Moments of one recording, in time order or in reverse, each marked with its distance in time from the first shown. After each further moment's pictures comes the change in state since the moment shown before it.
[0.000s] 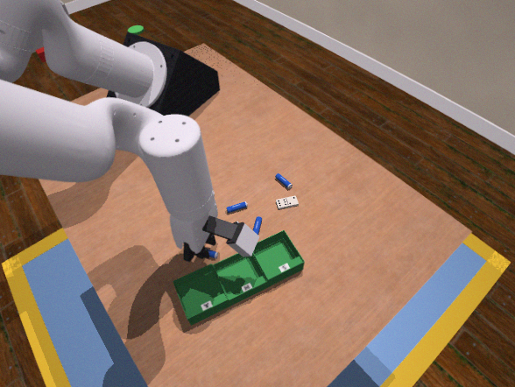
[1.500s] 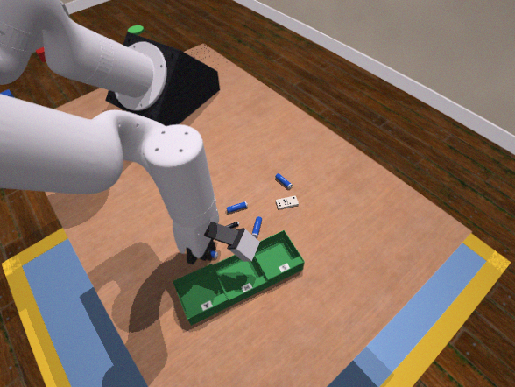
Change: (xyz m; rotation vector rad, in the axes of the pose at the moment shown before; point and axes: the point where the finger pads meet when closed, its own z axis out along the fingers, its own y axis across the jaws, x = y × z) arm 0.000 0.000 0.020 -0.001 0.001 0.000
